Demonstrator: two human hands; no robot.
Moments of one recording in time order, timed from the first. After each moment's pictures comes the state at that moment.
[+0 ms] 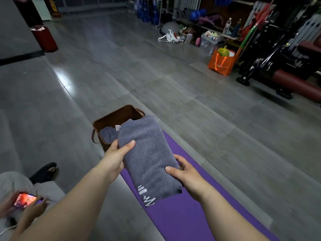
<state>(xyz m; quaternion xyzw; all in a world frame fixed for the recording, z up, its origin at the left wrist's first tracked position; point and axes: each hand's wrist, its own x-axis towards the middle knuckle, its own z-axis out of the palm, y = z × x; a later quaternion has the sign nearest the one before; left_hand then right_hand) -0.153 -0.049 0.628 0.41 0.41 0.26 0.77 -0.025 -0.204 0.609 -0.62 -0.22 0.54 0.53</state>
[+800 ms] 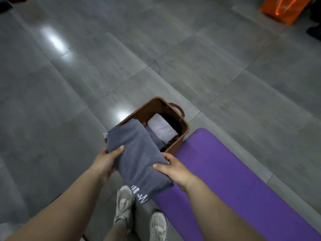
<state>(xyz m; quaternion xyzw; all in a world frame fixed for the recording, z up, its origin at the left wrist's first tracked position) -0.092 0.425 0.352 0.39 0.58 0.13 0.70 0.042 0.286 0.349 -0.66 -0.11 0.61 0.42</state>
